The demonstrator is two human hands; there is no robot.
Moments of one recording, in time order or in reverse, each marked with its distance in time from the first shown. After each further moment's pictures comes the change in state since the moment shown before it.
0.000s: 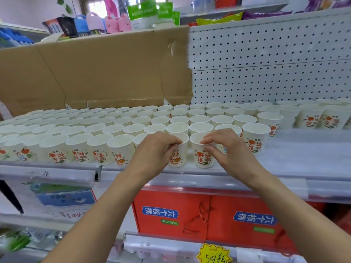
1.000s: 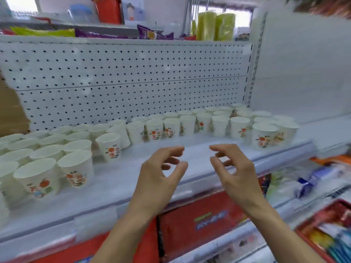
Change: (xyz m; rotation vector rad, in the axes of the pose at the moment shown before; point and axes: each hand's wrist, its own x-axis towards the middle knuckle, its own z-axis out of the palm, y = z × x) left_hand 0.074 0.348 0.158 -0.912 -0.082 0.092; right_hand -0.181 0.151 -0.289 -0.159 0.495 0.335
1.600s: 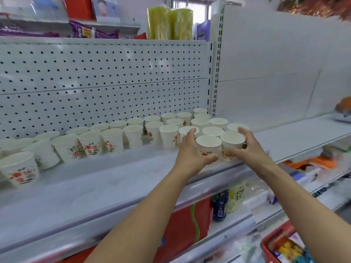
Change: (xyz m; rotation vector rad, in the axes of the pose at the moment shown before) left_hand 0.157 0.021 0.278 0.017 -0.212 -0.153; right_hand 0.121 0.207 -0.179 0.089 -0.110 0.554
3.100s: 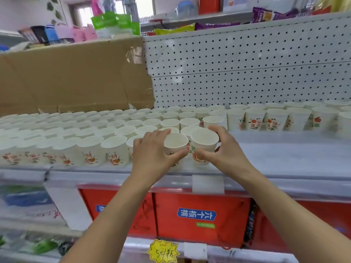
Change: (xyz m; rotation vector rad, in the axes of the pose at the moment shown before) left_hand -0.302 -0.111 -0.415 0.955 0.540 -0.268; right_hand -0.223 -0.205 0.404 0.073 -0.495 -0.470
